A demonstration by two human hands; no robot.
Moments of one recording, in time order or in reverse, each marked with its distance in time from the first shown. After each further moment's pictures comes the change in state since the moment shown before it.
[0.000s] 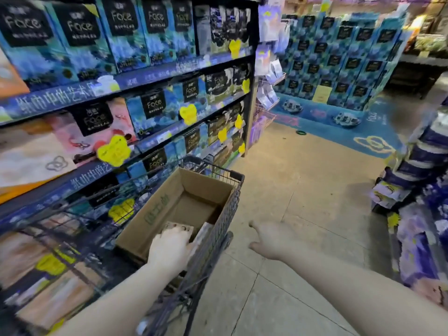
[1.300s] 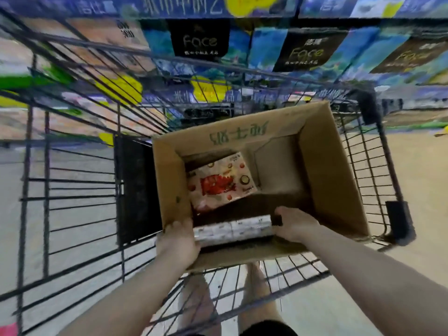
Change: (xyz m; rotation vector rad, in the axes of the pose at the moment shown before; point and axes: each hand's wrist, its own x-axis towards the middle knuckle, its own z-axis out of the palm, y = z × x) left_hand 0.146 -0.043 0.219 -0.464 -0.698 -1.060; right_hand 0.448 -0.078 0.111 -0.453 -0.747 -0.454
